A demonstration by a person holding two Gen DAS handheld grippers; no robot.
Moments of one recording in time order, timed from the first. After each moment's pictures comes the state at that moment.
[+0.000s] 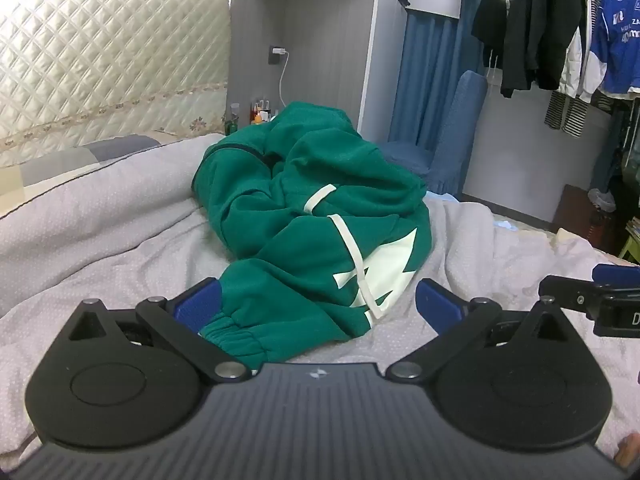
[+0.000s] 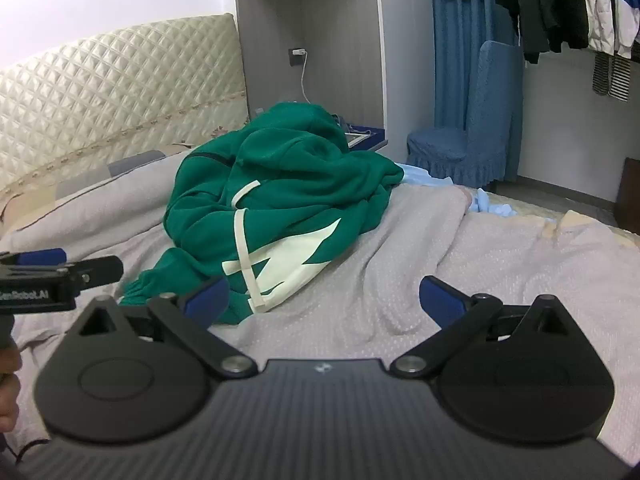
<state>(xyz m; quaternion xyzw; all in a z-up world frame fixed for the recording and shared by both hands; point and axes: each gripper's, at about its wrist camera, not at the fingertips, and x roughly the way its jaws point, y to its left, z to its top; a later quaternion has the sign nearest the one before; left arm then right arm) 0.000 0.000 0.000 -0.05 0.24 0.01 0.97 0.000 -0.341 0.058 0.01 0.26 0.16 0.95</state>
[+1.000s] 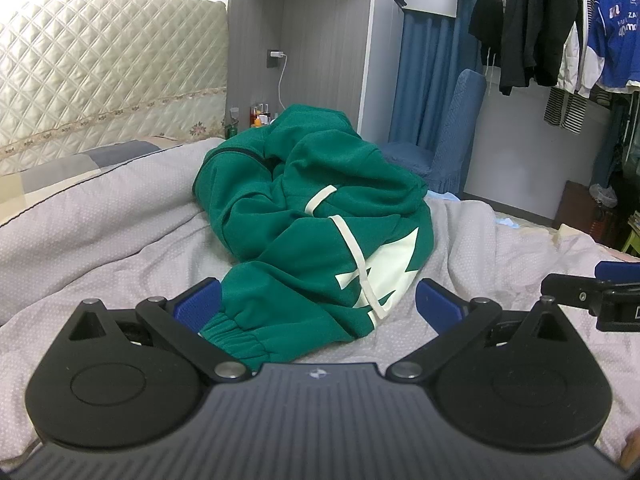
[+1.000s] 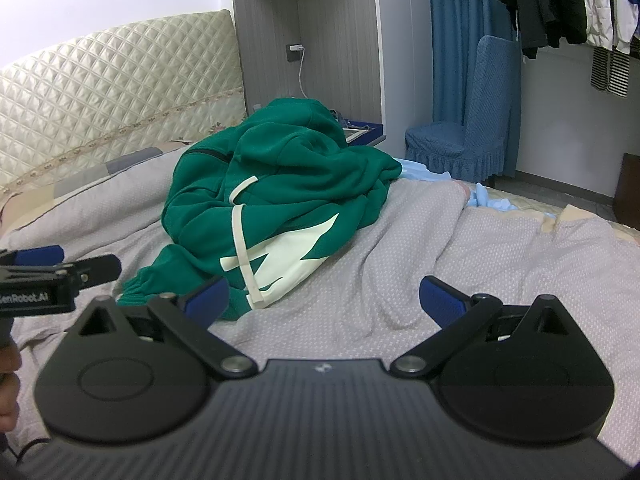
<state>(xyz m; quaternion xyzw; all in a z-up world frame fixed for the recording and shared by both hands) -0.003 0.001 0.006 -0.04 0.24 0.01 0.97 -0.001 -0.341 0.058 0.01 0.27 0.16 0.95</state>
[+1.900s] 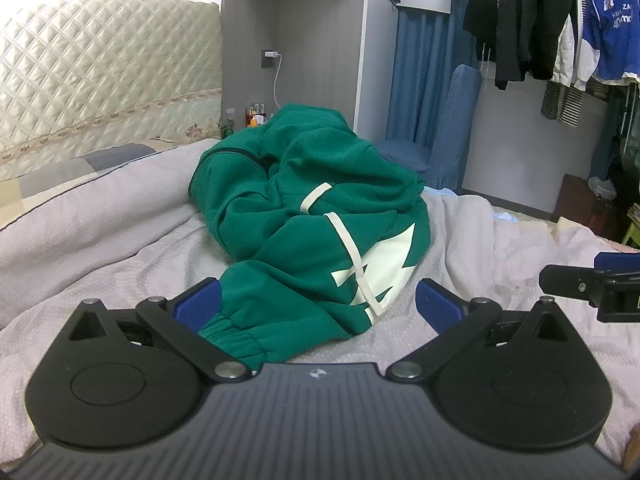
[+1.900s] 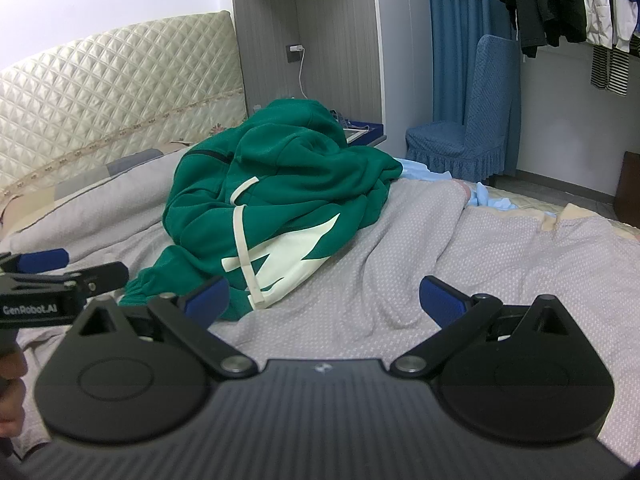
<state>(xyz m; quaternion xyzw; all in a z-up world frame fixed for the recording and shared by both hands) -0.003 -0.006 0.002 -0.02 0.24 0.01 0.97 0.001 -0.341 0.058 0.01 0.27 0.16 0.95</state>
